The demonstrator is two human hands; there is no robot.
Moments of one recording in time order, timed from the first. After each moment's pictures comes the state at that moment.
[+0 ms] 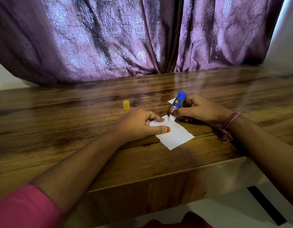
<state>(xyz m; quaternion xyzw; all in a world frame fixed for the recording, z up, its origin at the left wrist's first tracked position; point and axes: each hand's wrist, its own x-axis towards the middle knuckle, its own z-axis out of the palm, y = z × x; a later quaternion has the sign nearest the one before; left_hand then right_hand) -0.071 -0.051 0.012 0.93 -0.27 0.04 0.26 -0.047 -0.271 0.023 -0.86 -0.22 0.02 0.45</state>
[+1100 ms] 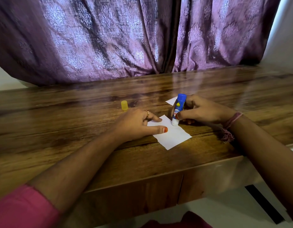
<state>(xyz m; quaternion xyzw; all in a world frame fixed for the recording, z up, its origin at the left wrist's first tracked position) -0.072 -0.051 0.012 0.93 -0.26 0.04 0.27 -0.057 -0.281 0.028 -0.86 -0.24 0.06 0.45</state>
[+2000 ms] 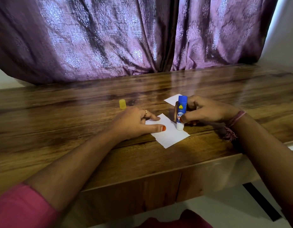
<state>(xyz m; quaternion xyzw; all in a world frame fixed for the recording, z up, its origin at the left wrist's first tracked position) -0.070 -0.050 0.011 0.92 -0.25 0.03 0.28 -0.064 -0.290 0.030 -0.82 -0.29 0.13 0.48</state>
